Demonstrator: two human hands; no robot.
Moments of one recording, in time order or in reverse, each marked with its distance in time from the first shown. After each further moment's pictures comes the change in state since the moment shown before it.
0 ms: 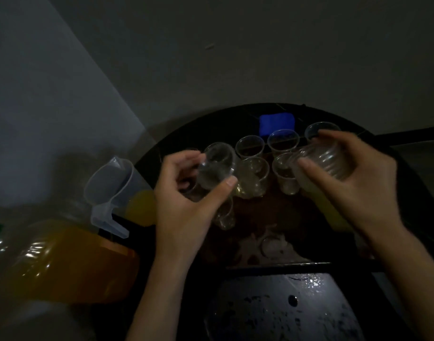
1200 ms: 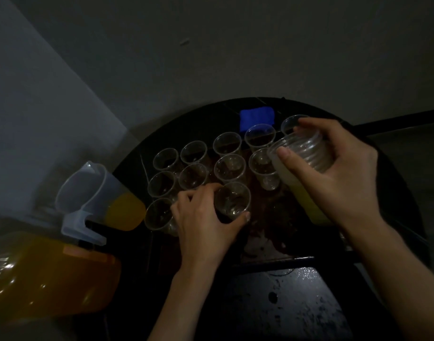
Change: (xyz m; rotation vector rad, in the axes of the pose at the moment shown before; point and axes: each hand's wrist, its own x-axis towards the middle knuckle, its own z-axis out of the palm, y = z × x) left_hand -0.022 -0.057 0.066 0.678 -0.133 0.025; right_hand 0.004 0.000 -0.011 0.089 0.057 0.041
